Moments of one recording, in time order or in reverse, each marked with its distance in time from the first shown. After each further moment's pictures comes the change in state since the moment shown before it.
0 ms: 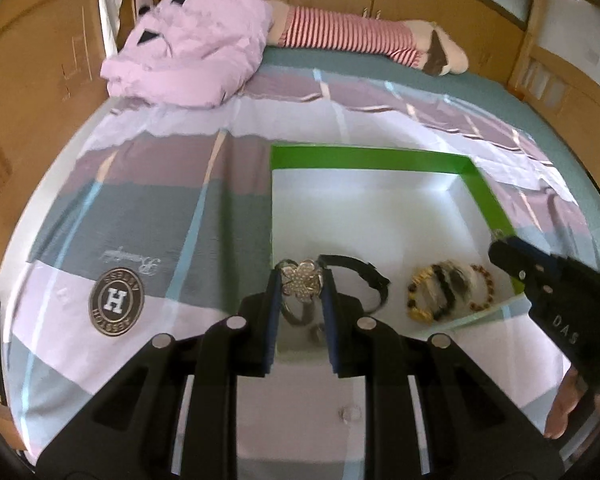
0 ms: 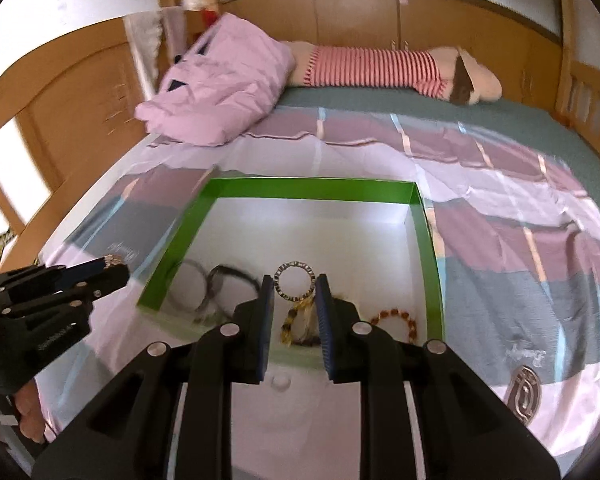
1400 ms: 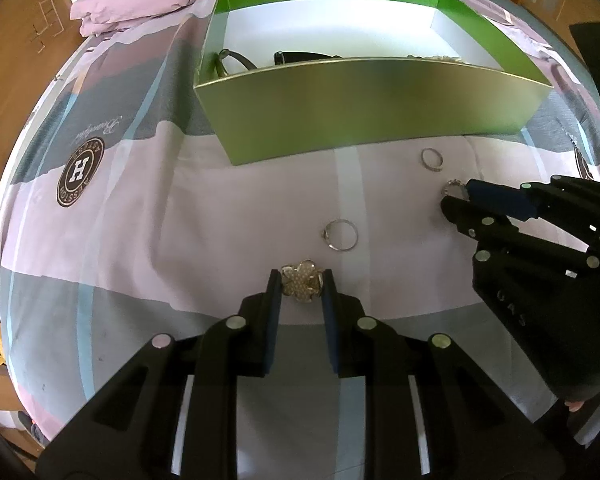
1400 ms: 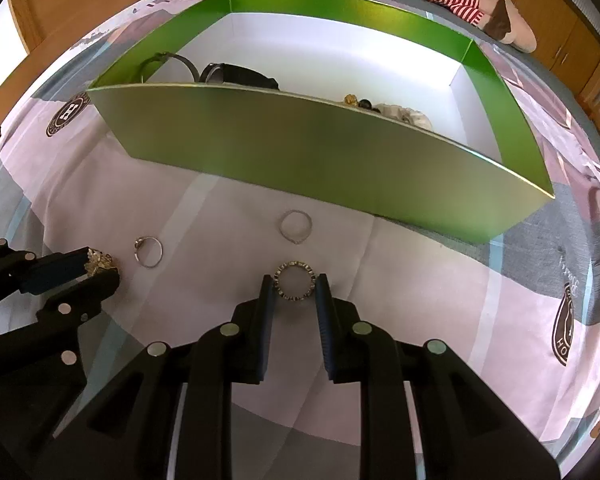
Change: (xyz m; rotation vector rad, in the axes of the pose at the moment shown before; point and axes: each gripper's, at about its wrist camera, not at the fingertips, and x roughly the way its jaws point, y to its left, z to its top) left arm 0.019 -0.032 -0.127 0.144 0.268 0.053; right arm 0.063 0.041 -0.106 -0.179 0.352 -0.086
